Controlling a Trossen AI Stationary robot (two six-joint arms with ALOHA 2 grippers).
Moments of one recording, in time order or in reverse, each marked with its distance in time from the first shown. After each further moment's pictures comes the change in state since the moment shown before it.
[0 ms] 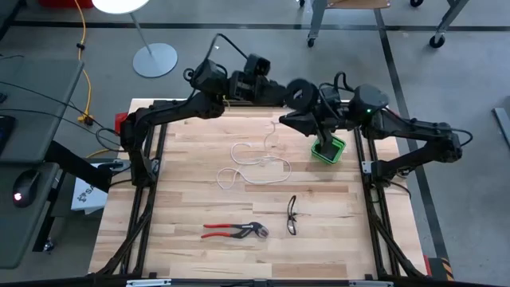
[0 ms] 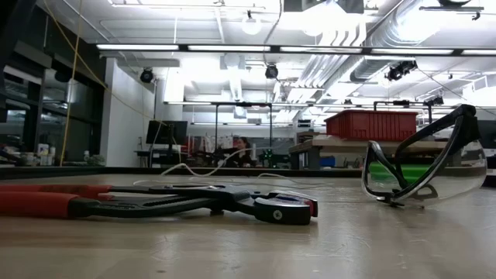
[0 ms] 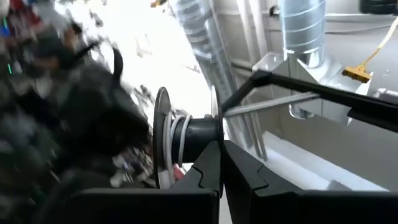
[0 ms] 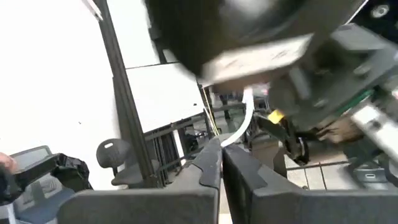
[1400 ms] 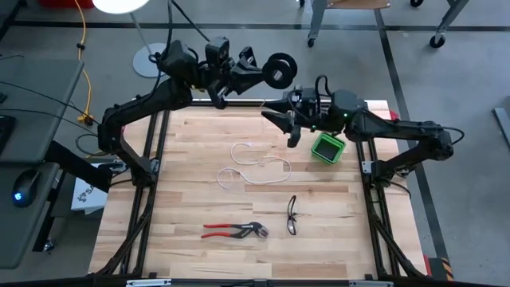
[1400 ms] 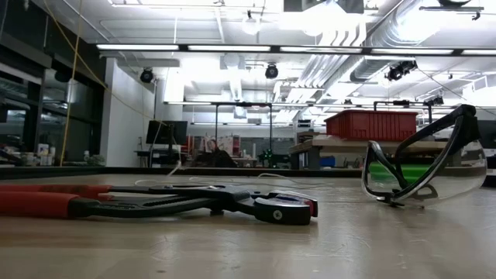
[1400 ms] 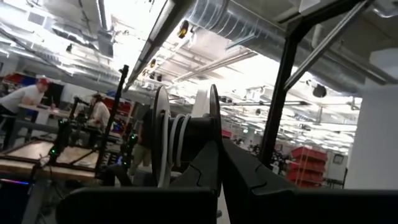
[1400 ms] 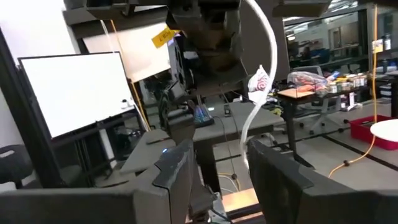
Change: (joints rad) left arm 0.031 -0.206 0.002 -0.402 -0.079 0.838; right arm 0.003 0.114 0.000 0.025 0.305 -0.093
